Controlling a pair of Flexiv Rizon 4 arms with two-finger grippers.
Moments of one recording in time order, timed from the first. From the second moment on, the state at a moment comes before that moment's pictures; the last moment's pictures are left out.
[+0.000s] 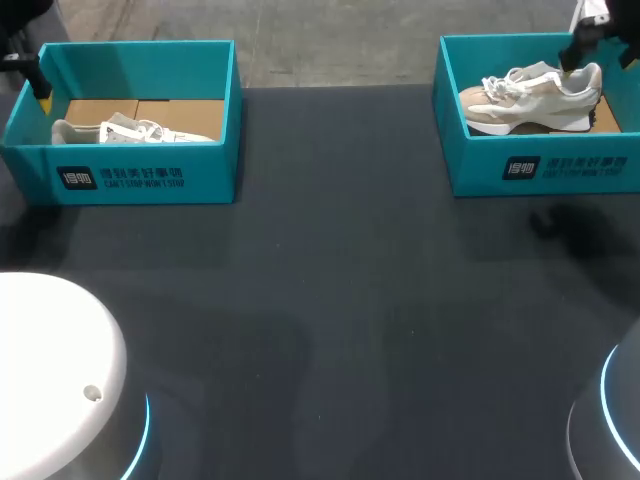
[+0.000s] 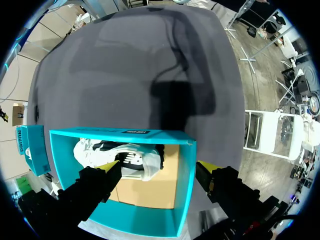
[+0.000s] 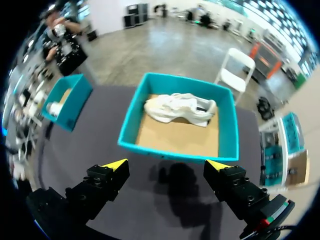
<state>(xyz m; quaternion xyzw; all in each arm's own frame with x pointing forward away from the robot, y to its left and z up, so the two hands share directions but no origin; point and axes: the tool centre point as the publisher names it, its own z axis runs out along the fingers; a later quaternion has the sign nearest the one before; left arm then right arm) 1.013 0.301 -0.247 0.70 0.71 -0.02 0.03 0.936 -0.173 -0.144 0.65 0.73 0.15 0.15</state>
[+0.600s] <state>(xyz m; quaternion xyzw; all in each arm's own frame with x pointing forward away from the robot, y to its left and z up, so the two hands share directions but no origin) 1.013 0.301 -0.247 0.70 0.71 -0.02 0.03 1.032 -0.216 -0.177 0.74 0.65 0.14 0.15</state>
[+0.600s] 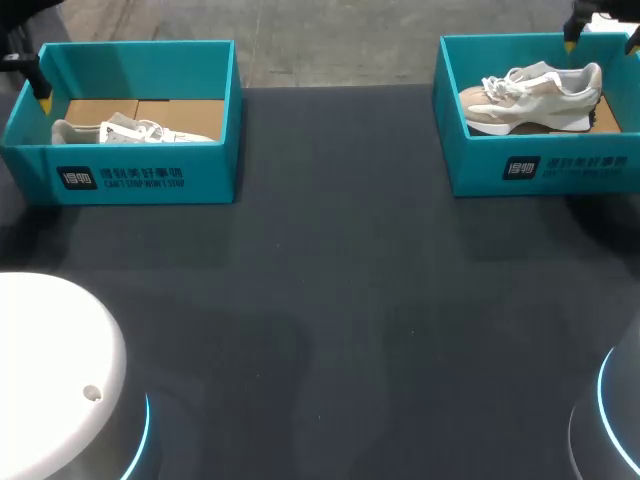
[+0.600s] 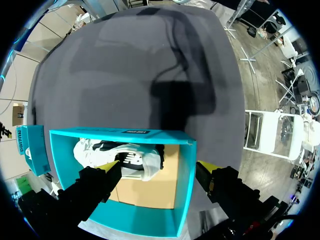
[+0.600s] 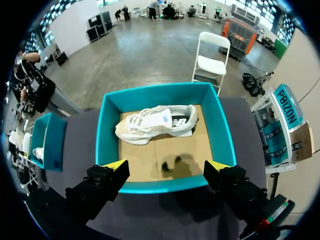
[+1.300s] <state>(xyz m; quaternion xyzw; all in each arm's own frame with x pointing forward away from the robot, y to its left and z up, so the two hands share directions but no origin) 1.013 0.301 -0.247 0.70 0.71 -0.02 0.03 1.105 -0.285 -0.236 0.76 0.64 0.09 0.11</state>
